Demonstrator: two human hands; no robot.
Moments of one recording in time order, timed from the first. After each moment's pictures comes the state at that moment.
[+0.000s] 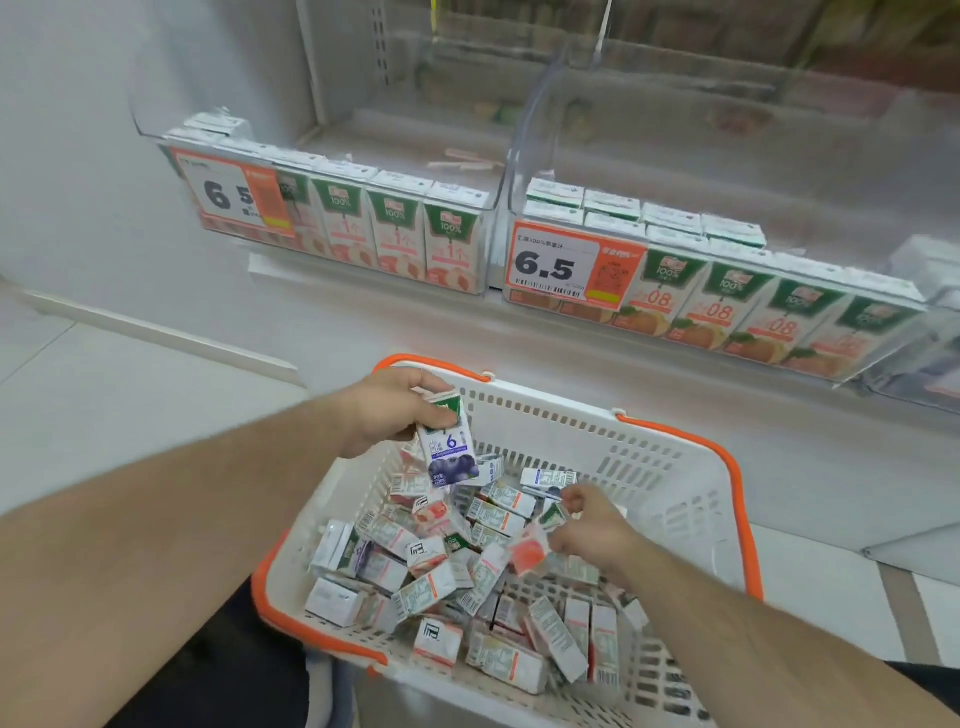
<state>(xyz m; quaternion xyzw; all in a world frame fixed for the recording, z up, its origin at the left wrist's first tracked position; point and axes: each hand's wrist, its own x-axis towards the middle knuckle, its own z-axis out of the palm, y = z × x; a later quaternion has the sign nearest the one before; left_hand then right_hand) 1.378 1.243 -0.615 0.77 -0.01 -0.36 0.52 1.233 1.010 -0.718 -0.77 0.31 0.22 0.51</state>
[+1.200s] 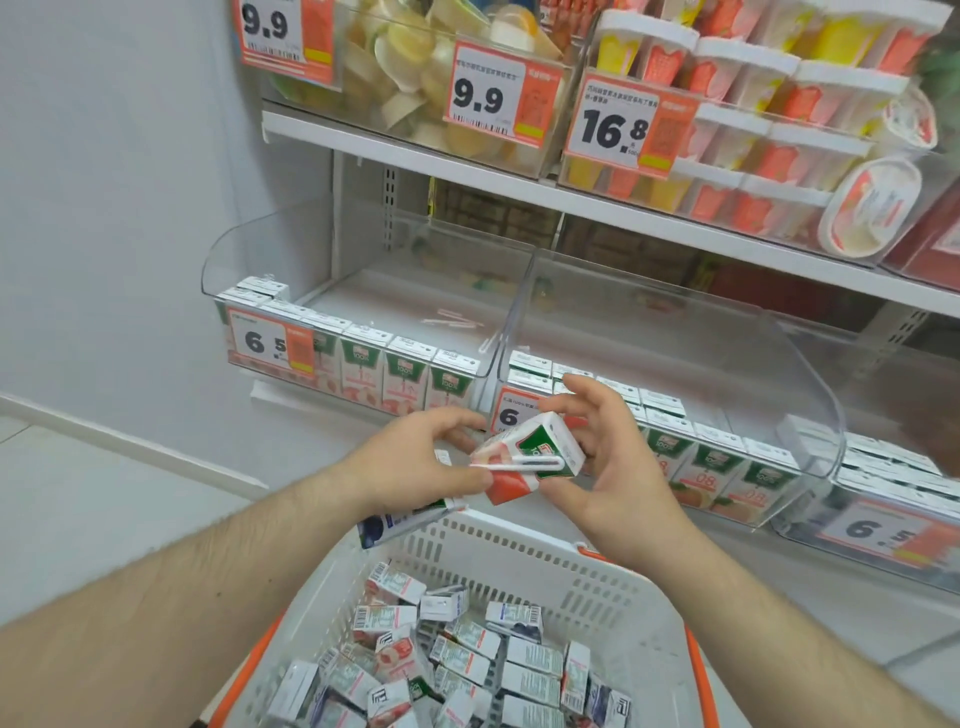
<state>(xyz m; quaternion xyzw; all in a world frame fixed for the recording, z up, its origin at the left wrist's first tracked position) 1.359 1.239 -0.495 0.84 -0.25 -0.16 0.45 1.265 1.043 -0.476 -0.86 -0.04 -0.13 0.50</state>
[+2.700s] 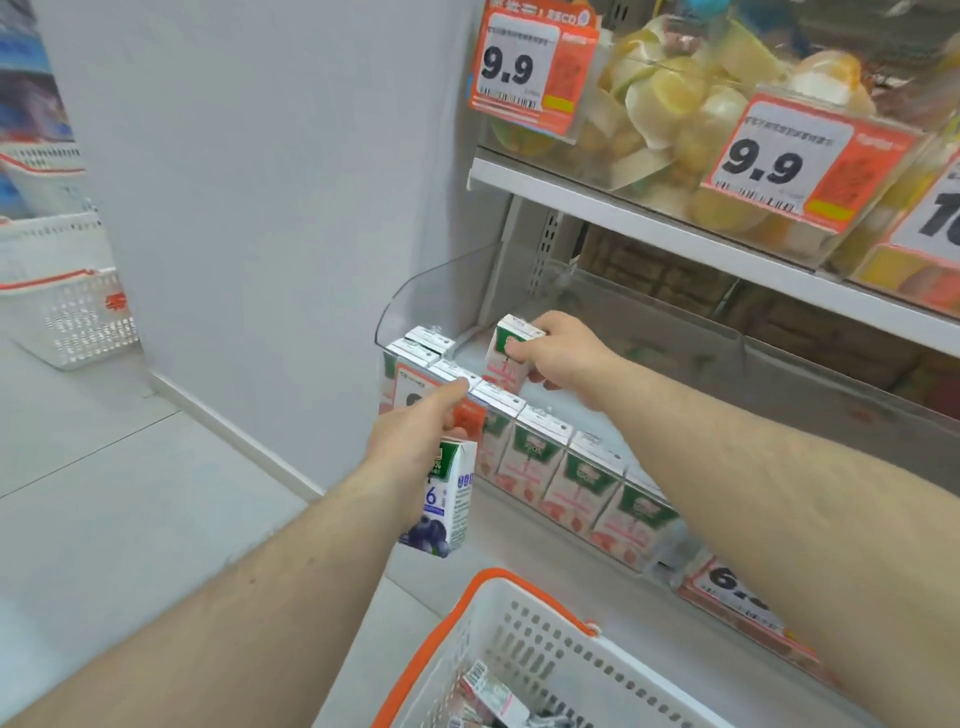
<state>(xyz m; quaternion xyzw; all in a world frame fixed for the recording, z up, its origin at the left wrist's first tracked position) 1.469 1.337 -0.494 0.56 0.22 -0.08 0.79 1.563 1.184 -0.439 -0.91 0.01 0.04 0.41</state>
